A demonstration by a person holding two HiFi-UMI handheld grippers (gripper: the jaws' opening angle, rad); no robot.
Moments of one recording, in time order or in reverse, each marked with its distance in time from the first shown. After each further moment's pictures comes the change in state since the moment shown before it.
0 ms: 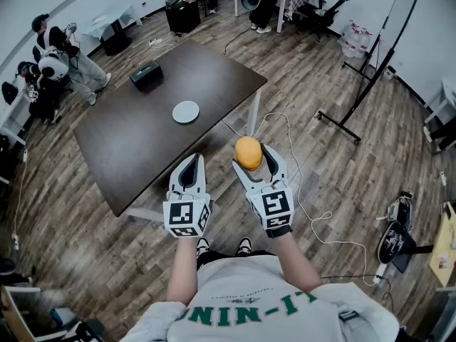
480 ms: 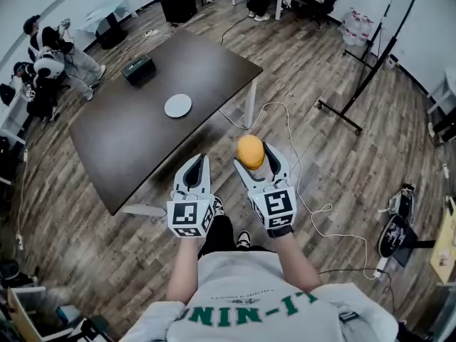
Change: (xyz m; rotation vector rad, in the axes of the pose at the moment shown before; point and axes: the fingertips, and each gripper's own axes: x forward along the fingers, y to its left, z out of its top) left arm 0.040 -0.040 -0.029 -0.013 0.051 -0.048; right arm 0.001 -0.046 -0.029 0.050 0.032 -0.017
